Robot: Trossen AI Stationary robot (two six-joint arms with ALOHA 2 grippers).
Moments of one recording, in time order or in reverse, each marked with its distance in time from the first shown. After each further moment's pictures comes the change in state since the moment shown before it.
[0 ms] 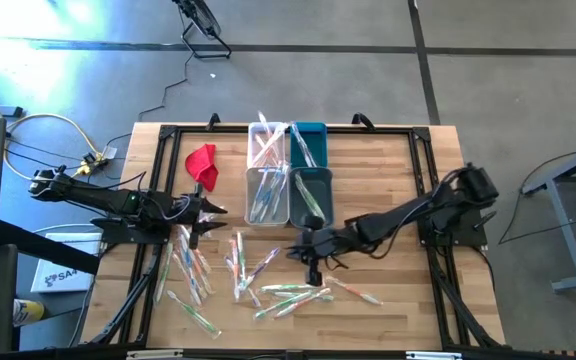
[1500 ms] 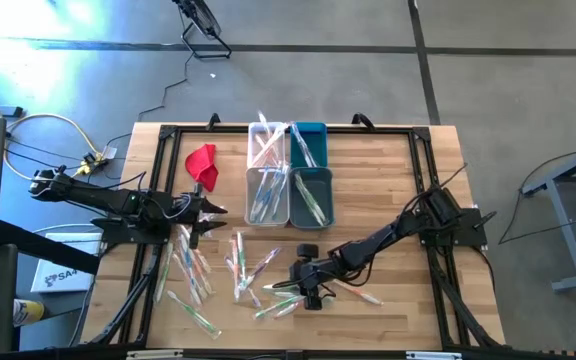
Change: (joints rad) left arm 0.000 0.000 0.000 -0.004 -0.005 -0.062; right arm 0.103 0.308 0.039 0.055 -0.040 0.066
